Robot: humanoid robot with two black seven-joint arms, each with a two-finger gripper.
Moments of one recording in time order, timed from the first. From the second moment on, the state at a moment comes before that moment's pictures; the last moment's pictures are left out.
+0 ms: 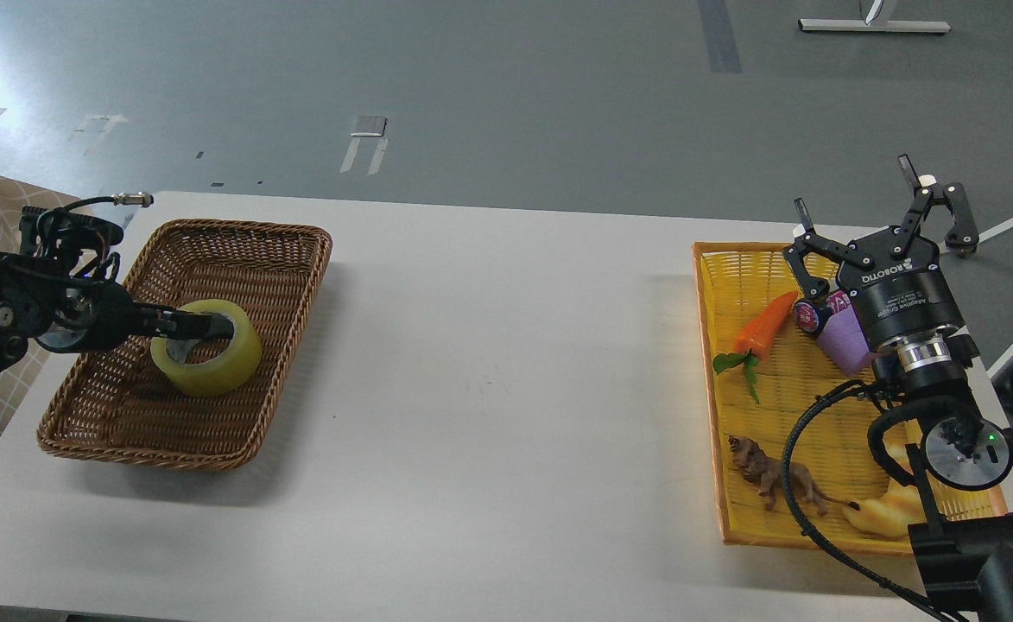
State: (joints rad) left arm -0.88 0.90 -0.21 -0.98 1.58 -0.44 -0.16; right arm 0.27 -0.04 1.61 1.12 -0.32 0.49 -0.04
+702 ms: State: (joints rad) left arm -1.18 0.89 -0.34 -1.05 0.67 -0.49 -0.19; right arm 0.27 -0.05 1.61 1.13 -0.32 0.49 -0.04
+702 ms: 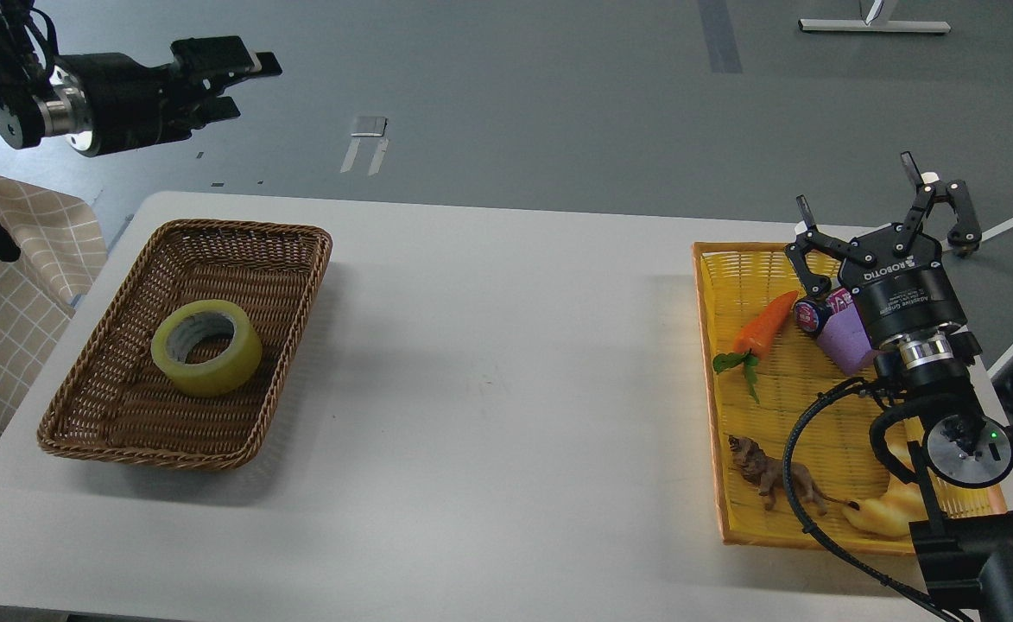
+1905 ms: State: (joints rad) left arm -0.81 0.48 -0.92 -1.09 0.14 -0.49 -0.19; right arm 0.46 -0.12 1.61 1.07 -0.32 0.49 -0.06
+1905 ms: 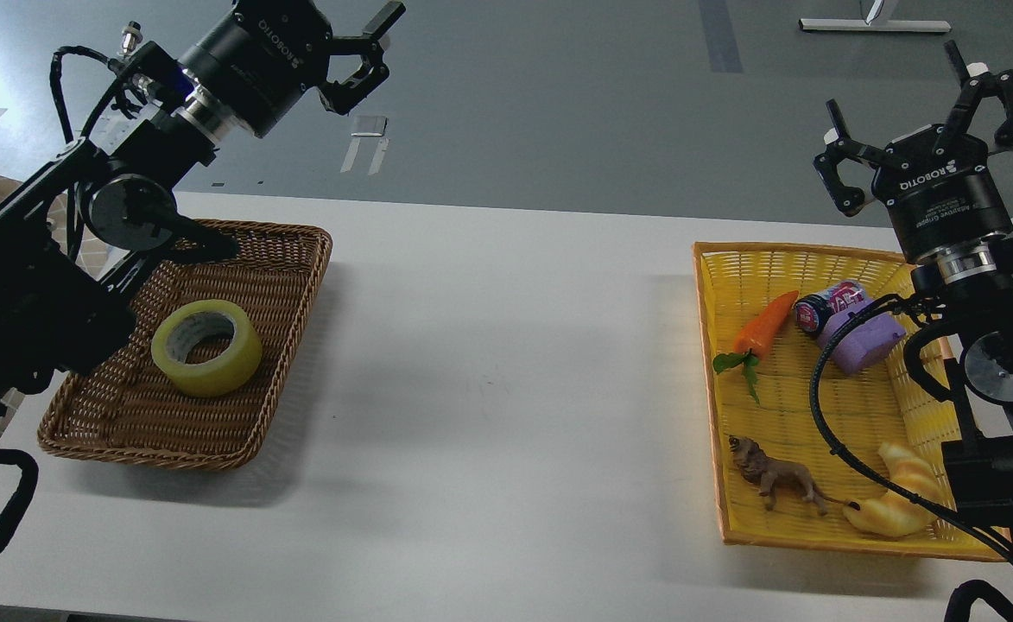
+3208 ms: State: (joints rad) left arm -0.60 0.35 -1.08 -1.07 0.14 -0.49 -0.18; right arm 0.60 -0.10 1.50 0.90 -0.32 0.49 -0.09
